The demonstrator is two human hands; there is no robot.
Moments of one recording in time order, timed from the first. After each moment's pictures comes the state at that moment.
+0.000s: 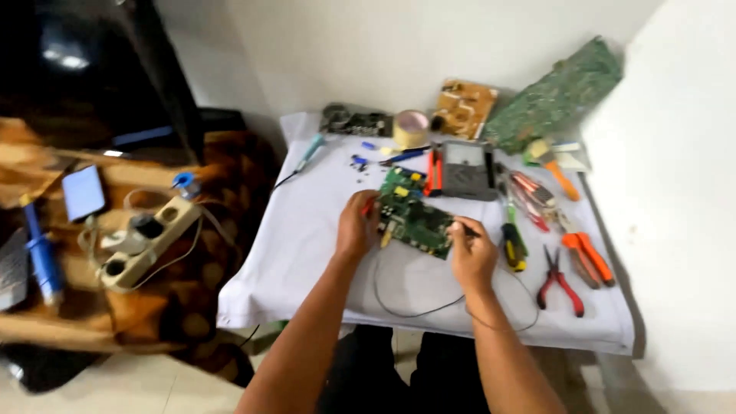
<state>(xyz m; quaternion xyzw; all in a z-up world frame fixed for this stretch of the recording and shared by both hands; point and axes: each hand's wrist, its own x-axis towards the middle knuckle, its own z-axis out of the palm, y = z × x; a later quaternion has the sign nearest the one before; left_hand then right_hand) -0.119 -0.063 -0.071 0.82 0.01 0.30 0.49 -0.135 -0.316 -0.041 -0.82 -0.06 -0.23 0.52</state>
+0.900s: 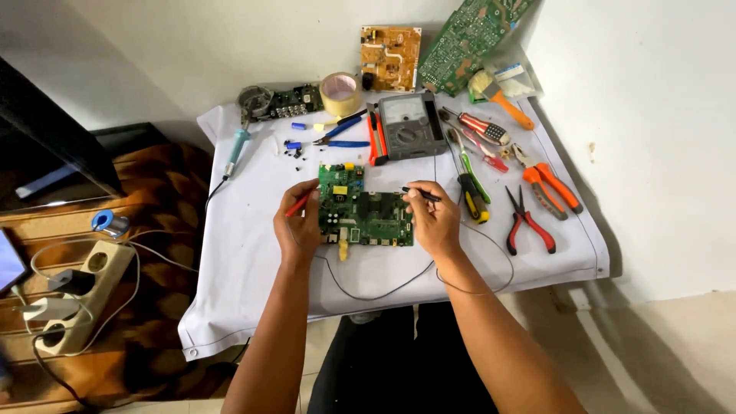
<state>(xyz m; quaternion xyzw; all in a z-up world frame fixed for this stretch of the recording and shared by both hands) -0.162 -0.077 -0.014 0.71 0.02 0.30 0.63 -0.140 -0.316 -0.031 -0.71 -0.08 -0.20 0.68</state>
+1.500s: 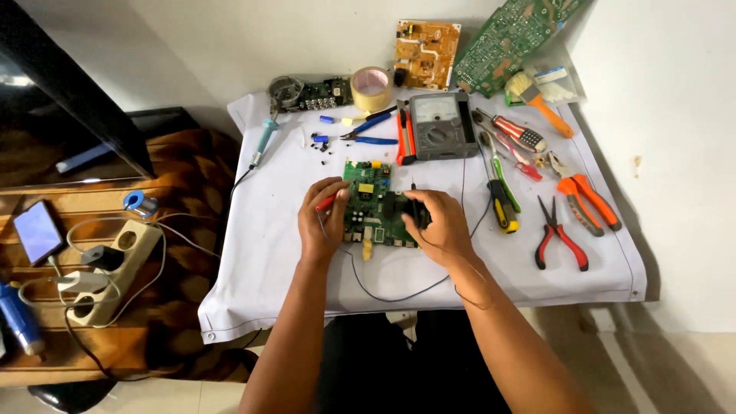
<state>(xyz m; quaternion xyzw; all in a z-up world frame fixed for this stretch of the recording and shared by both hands) -0.161 -0.076 -0.015 0.78 -0.03 0.35 0.53 -0.131 -0.310 -0.028 -0.84 -0.28 -0.23 0.40</state>
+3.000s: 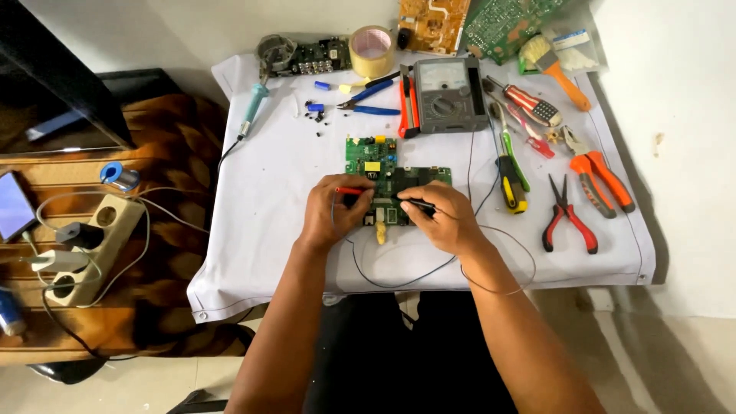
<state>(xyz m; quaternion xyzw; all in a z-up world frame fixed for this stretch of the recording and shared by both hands) -0.165 -0.077 -0.030 0.85 -0.13 0.24 0.46 -0.149 -0.309 -0.008 -0.77 -0.31 -0.15 0.54</state>
